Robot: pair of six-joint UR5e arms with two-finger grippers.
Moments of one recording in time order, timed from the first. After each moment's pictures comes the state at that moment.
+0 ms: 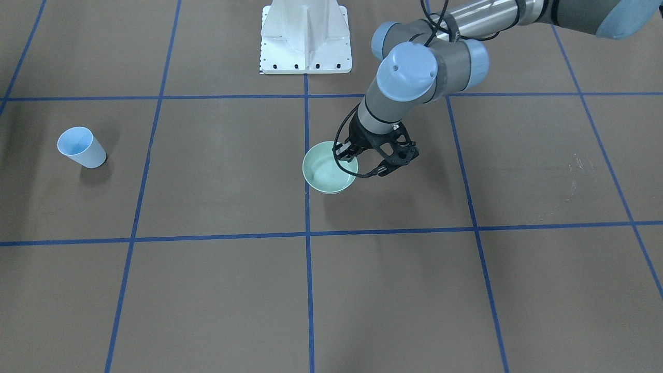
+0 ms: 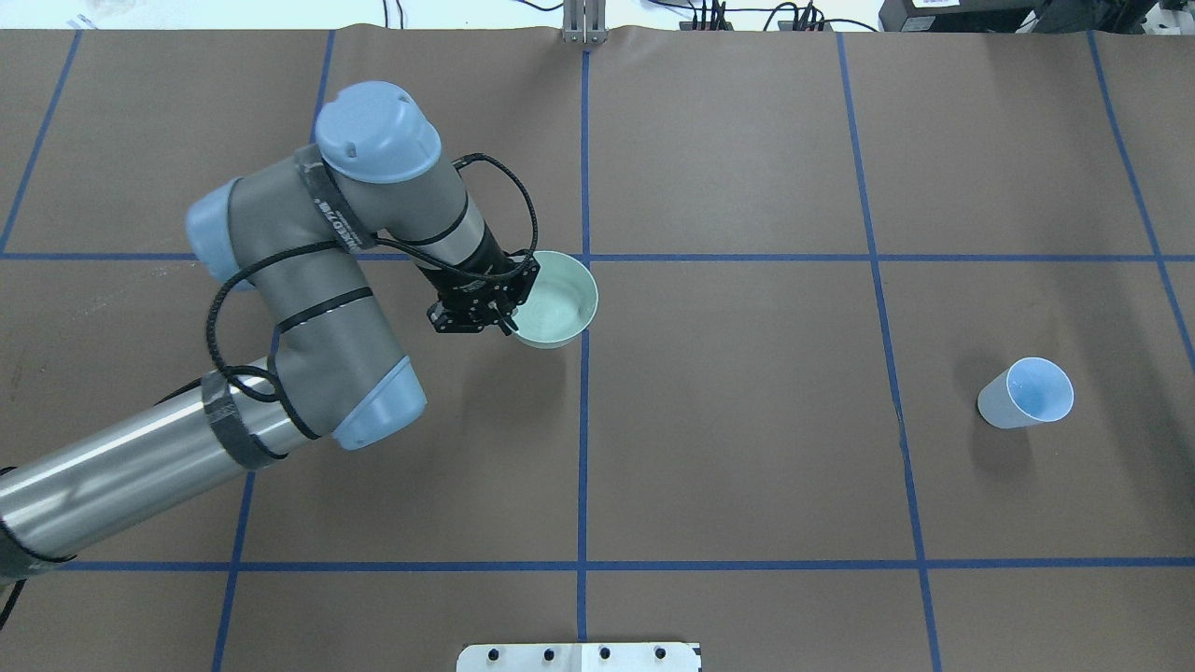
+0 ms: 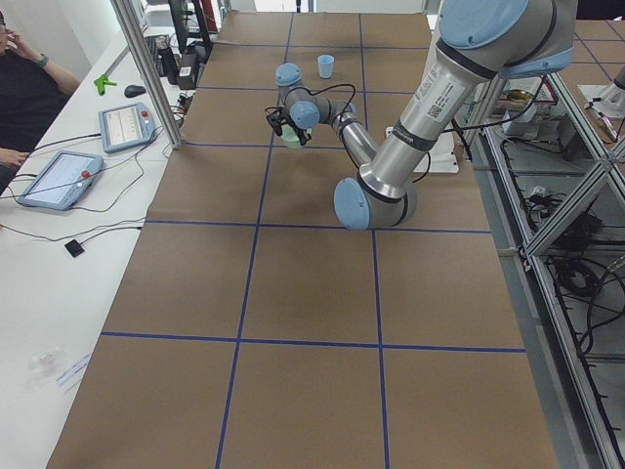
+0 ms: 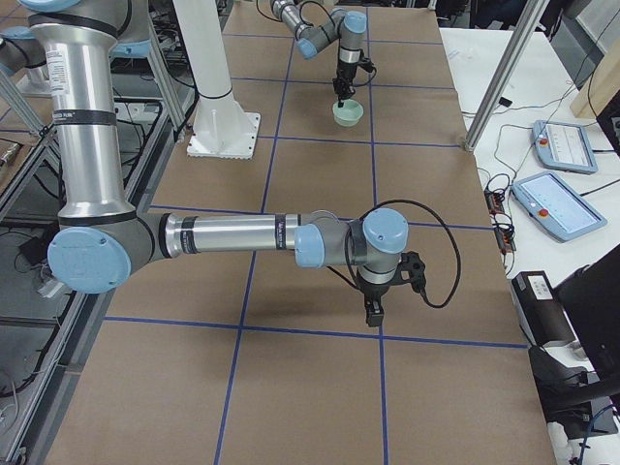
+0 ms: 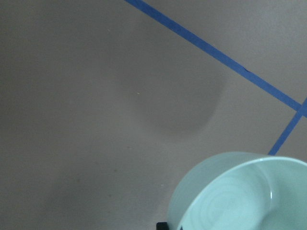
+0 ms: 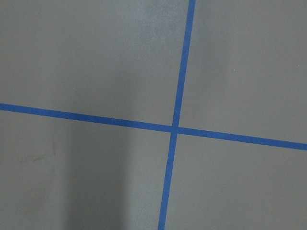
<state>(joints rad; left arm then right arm) -0.65 -2.32 -1.49 -1.76 -2.17 -1.74 1.52 -1.51 1.58 -1.54 2.32 -0.01</state>
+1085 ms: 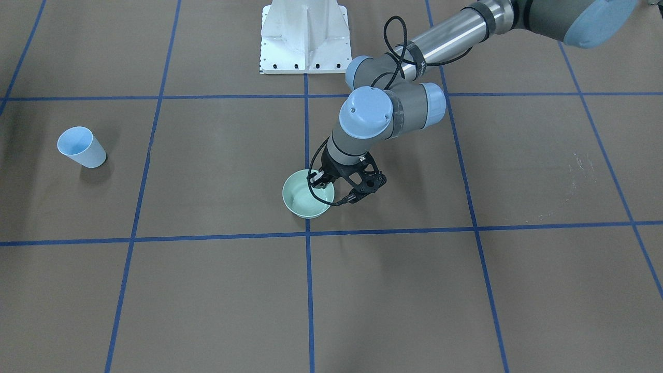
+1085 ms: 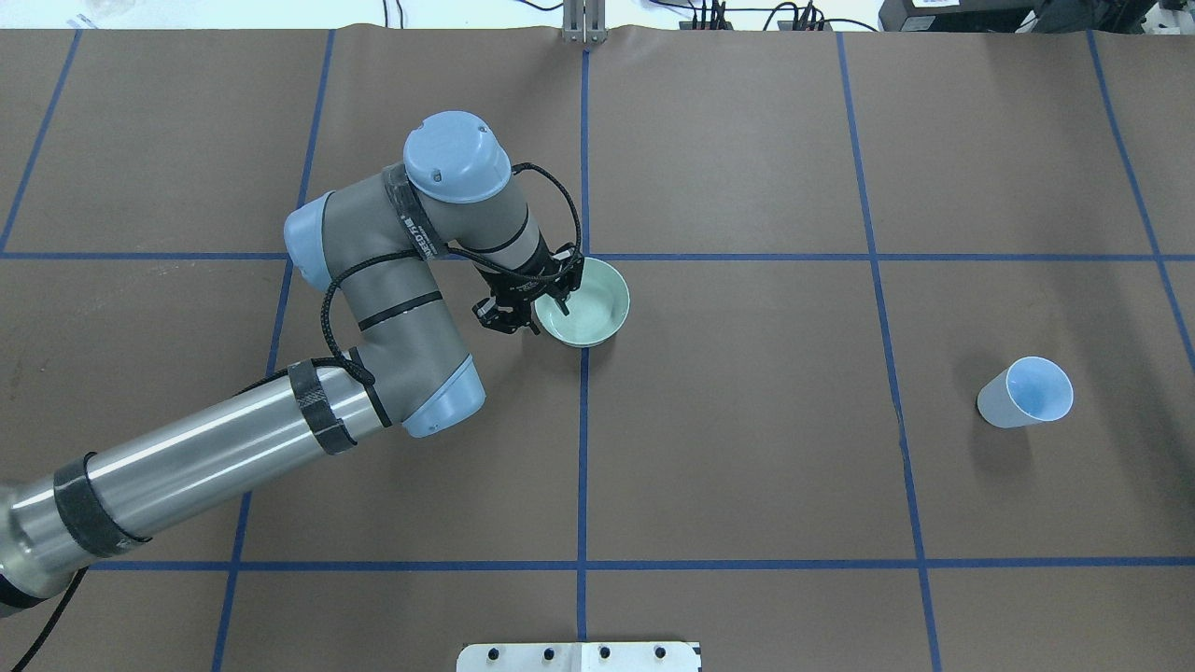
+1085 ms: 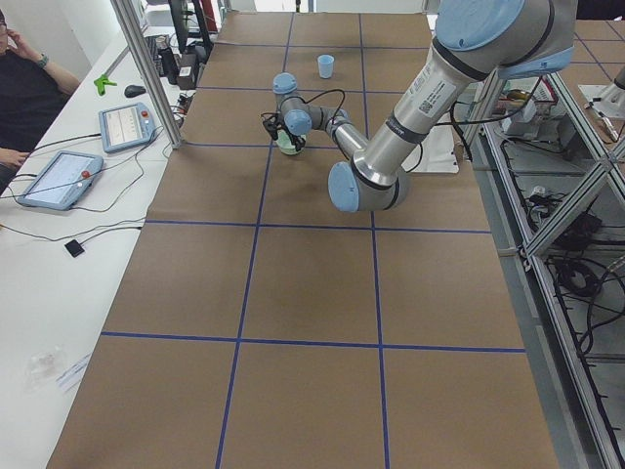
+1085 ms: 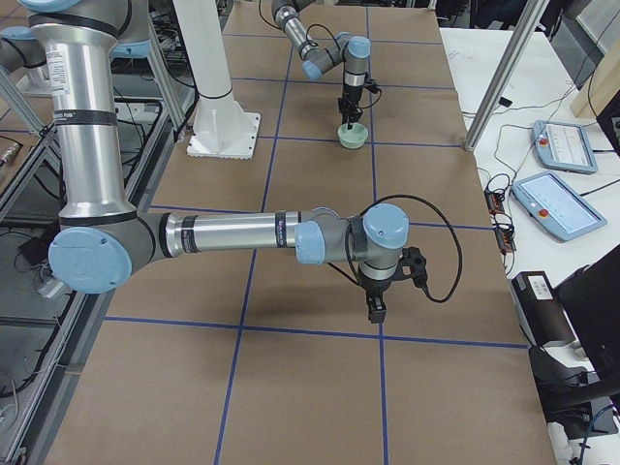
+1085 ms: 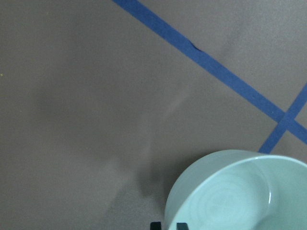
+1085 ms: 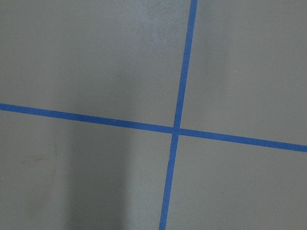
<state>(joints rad) -0.63 -2.41 -1.32 -1.87 -2.11 -1.77 1.52 -1.51 1.61 -1.54 2.32 -0.02</state>
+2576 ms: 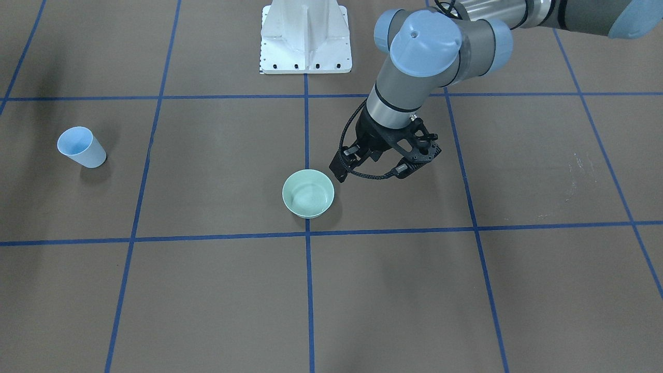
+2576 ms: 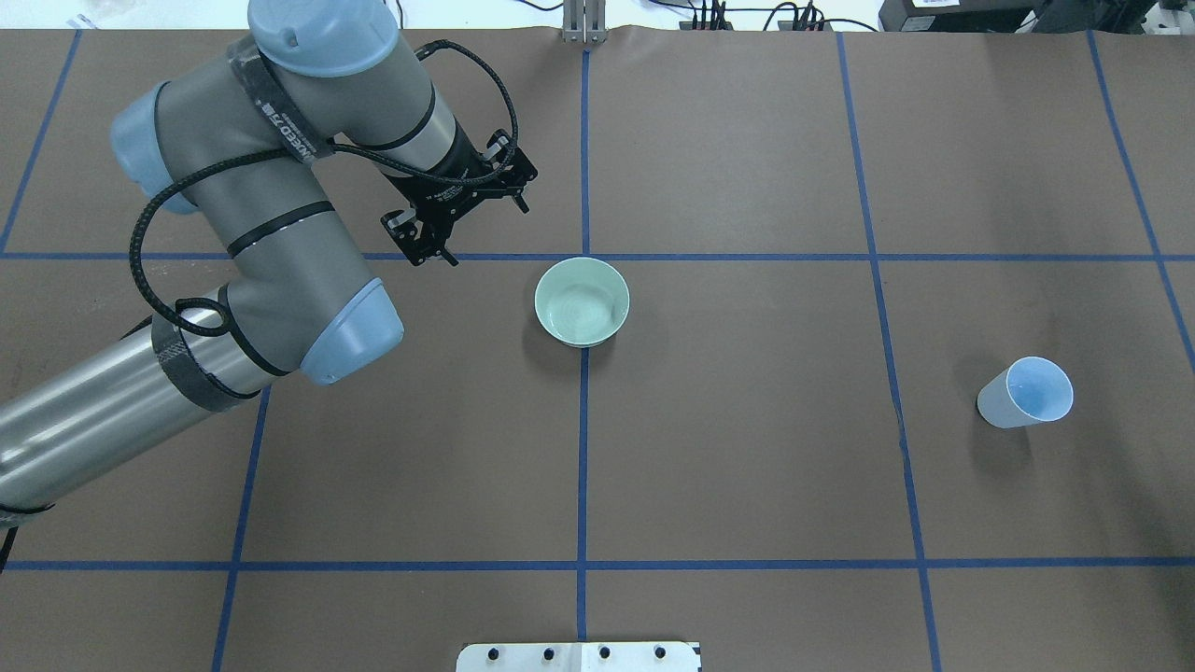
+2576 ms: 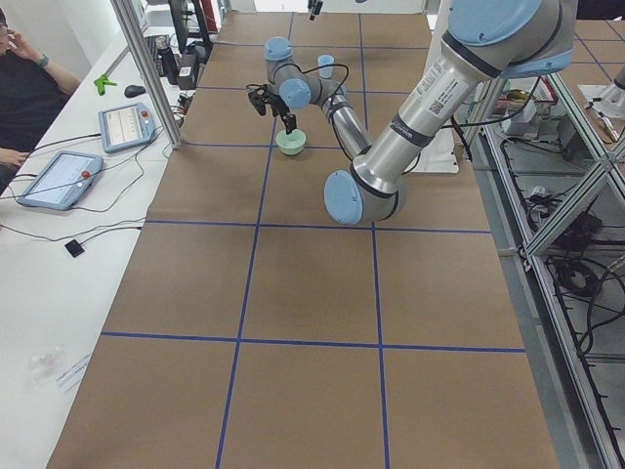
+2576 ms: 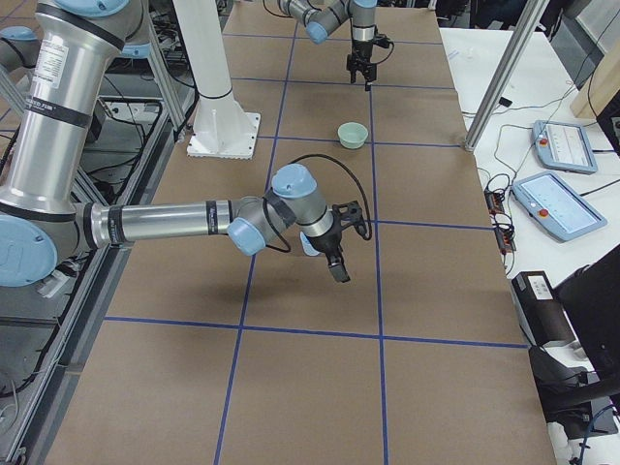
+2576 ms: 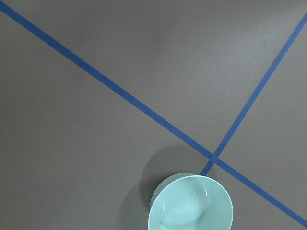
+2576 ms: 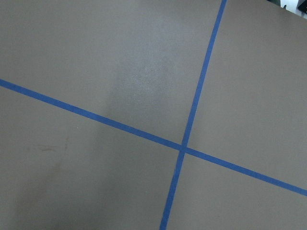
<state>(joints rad) -0.76 -2.34 -1.64 -1.62 -2.11 -1.72 1.22 -1.92 2.02 -0.93 2.00 0.56</state>
